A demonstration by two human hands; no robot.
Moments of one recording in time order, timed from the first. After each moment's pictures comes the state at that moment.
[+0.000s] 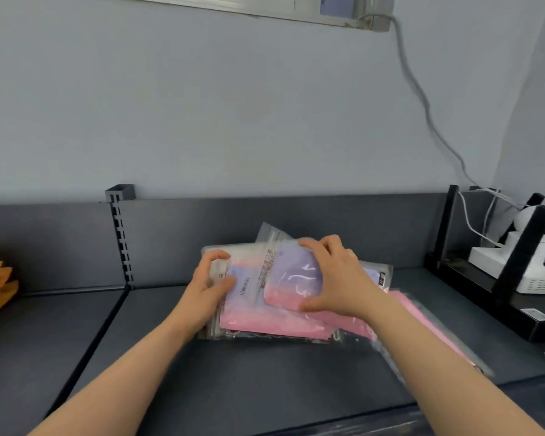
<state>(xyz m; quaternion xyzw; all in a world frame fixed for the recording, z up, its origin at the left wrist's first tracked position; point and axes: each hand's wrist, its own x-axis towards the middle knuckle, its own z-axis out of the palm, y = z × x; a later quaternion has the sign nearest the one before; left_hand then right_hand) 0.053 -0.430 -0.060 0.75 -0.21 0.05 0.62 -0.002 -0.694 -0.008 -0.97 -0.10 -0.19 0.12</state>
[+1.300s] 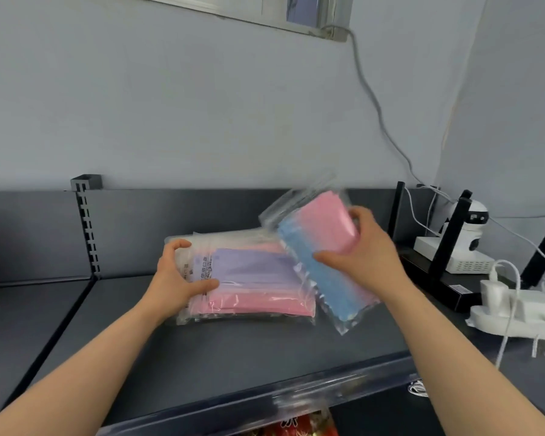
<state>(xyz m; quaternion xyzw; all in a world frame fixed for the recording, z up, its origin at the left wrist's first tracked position) 0.046 -0.435 -0.062 0.82 -0.15 0.12 0.54 -0.078 -0.745 0.026 -0.90 0.05 -0.33 0.29</state>
